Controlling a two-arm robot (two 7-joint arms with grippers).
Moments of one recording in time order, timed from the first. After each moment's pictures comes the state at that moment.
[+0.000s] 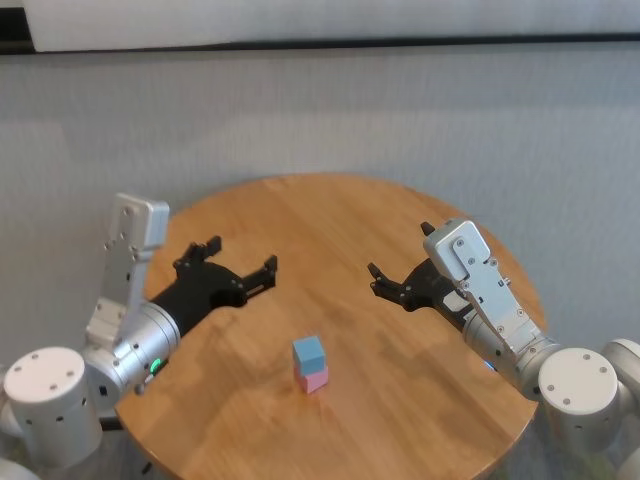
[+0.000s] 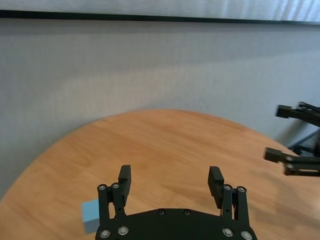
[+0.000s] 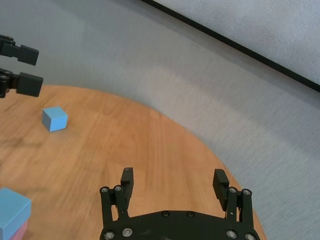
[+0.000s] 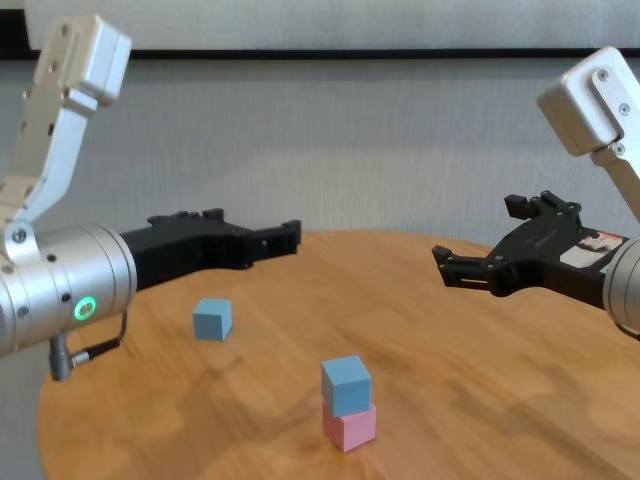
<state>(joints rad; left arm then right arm) -0.28 0.27 0.33 -1.39 -0.34 0.11 -0.28 0.34 0.40 -0.54 -1.38 0.05 0.04 0.08</state>
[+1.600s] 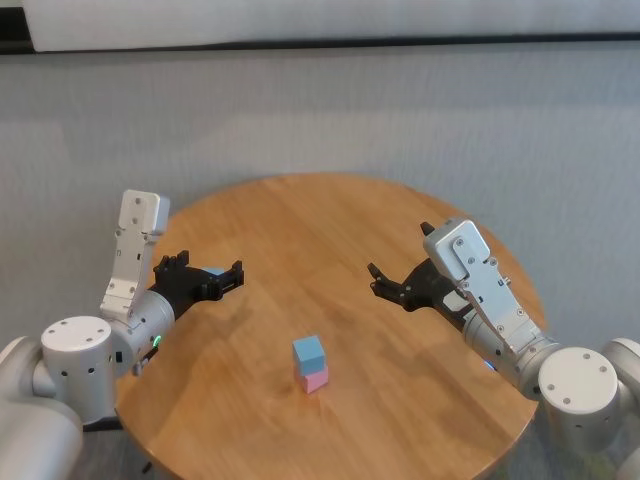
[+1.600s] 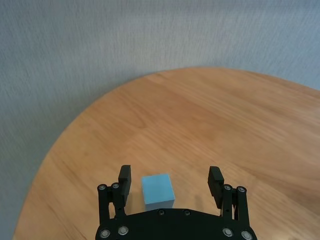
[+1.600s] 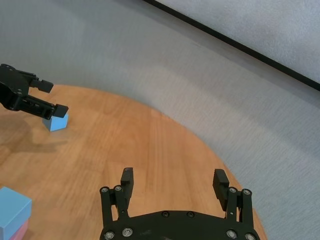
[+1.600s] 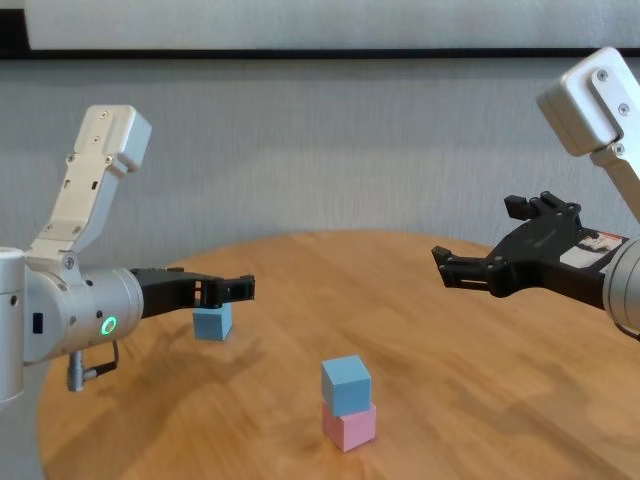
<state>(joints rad) -0.50 0.14 0.27 -0.96 -0.24 0.14 -0.22 0.34 0.40 -0.54 -1.38 0.05 0.04 0.08</state>
